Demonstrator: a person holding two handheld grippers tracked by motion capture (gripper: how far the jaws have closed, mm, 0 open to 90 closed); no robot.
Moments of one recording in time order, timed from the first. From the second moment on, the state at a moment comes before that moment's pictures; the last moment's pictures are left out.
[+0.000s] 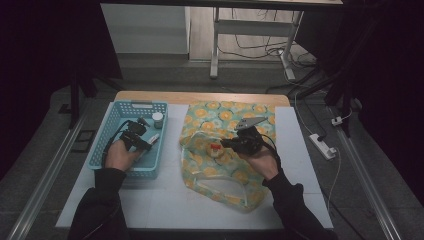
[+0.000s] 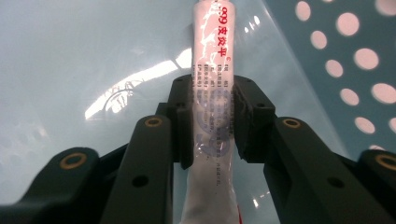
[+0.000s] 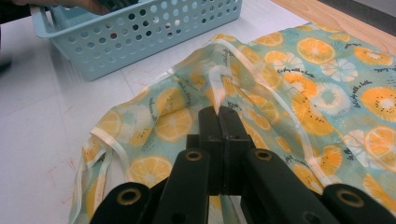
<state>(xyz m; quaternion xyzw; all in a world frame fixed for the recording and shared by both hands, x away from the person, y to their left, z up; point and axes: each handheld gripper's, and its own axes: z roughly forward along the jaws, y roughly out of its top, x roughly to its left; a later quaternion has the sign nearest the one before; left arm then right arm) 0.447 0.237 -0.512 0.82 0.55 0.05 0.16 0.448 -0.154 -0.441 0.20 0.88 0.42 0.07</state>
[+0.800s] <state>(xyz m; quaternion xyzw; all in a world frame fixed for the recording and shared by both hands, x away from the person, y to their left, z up) 0.431 0.253 -0.480 0.79 0.55 0.09 0.25 0.449 -0.160 -0.432 0.21 0.87 0.44 0.08</state>
